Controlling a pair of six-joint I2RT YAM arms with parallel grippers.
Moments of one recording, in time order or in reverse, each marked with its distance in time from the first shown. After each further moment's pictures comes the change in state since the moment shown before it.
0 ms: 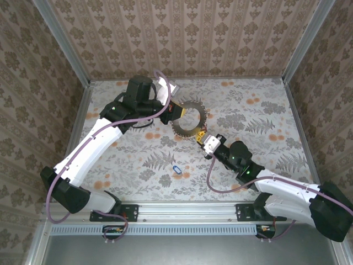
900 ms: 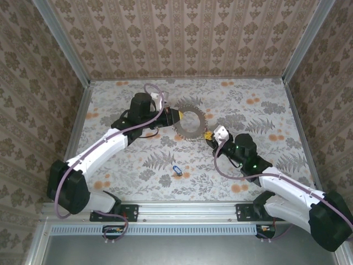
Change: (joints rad) left arm 0.076 -0.004 -0.446 0.539 -0.009 -0.590; right arm -0.216 -0.045 0.045 -0.297 -0.216 0.271
